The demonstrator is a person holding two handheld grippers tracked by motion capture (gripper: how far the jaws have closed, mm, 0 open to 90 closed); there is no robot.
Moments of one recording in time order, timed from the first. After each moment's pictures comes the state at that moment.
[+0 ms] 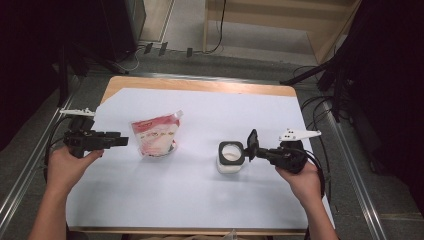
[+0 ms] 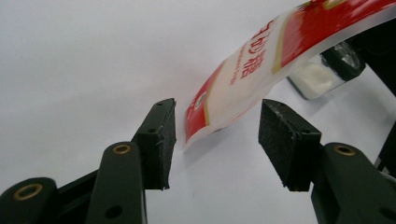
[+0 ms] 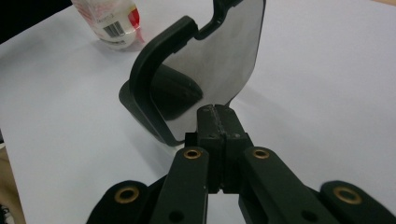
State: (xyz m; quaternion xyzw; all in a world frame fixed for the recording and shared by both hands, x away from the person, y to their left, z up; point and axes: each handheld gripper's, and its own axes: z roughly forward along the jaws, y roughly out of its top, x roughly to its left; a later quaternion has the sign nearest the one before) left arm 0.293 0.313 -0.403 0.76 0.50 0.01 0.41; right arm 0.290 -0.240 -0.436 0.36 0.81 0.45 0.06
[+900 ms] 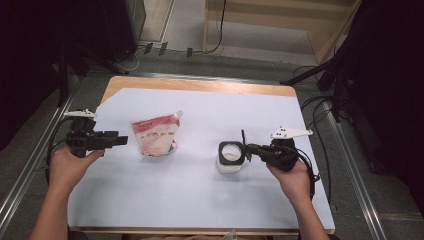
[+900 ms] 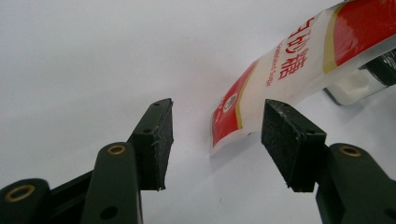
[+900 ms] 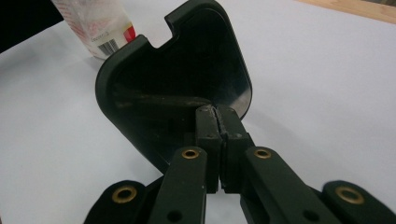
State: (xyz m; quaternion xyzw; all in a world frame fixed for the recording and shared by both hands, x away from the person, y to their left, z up) left arm 0.298 0.313 -0.414 0.76 0.51 0.05 0.40; right arm 0.292 -0.219 -0.435 0.37 0.80 0.46 0.08
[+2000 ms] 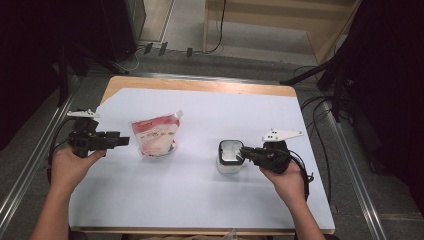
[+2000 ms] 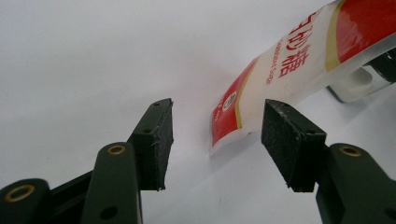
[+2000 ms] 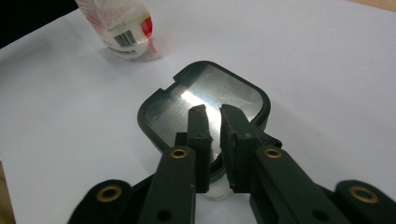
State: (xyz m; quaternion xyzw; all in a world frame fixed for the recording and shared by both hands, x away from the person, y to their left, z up) left arm 0.299 0.309 -0.416 0.76 0.51 0.05 0.39; right arm 0.288 -0.202 -0.439 0.35 0.81 0.46 0.07
